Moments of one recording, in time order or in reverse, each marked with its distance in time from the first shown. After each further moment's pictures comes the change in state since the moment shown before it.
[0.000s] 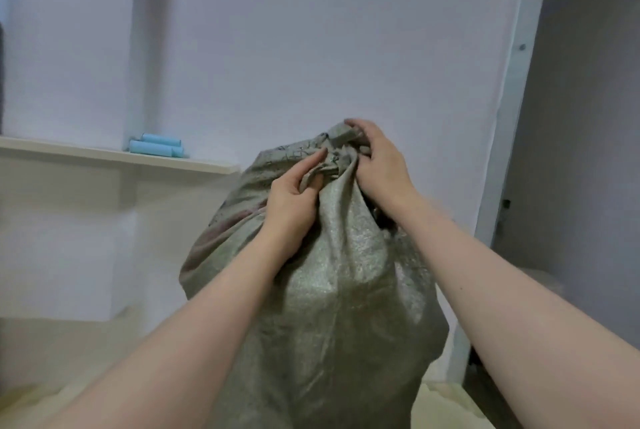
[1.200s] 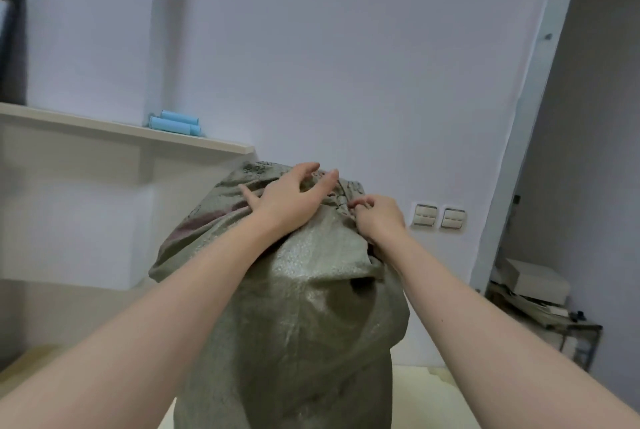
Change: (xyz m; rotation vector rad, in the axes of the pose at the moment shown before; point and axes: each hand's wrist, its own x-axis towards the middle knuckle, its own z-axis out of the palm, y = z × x) left_hand -0.017 0.006 -0.040 0.806 -0.139 -0.182; right_hand -0.062 0.036 0.048 -0.145 -0.155 0.571
